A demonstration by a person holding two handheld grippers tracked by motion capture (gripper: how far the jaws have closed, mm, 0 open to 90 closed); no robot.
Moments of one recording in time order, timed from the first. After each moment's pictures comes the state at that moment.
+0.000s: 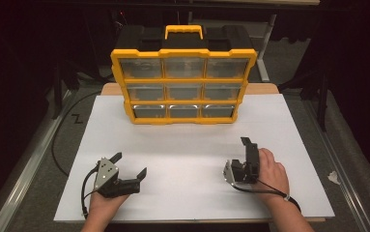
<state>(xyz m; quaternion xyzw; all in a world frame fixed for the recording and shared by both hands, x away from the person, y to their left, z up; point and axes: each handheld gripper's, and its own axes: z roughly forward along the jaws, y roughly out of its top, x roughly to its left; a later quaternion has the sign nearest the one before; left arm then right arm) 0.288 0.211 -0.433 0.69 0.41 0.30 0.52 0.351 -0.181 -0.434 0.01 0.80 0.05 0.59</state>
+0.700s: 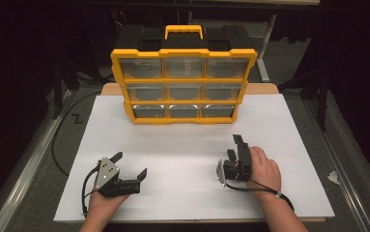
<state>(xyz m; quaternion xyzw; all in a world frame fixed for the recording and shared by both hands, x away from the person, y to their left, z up) 0.290 0.211 -0.434 0.69 0.40 0.31 0.52 0.356 -0.160 -0.437 0.00 0.77 0.04 0.64</state>
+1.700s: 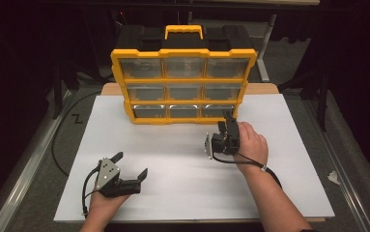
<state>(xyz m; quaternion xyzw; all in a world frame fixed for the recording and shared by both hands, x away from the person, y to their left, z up) 0.290 0.210 -0.435 0.69 0.40 0.31 0.52 0.412 -0.123 -0.395 0.02 0.73 0.05 0.68</state>
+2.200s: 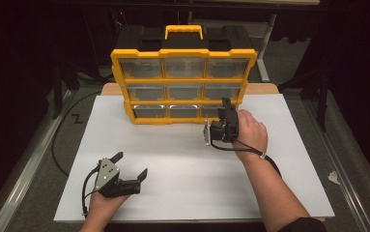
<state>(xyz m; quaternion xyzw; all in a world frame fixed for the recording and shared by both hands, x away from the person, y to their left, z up) 0.289 0.210 -0.435 0.69 0.39 0.31 0.52 0.434 -0.115 -0.367 0.02 0.72 0.05 0.69</state>
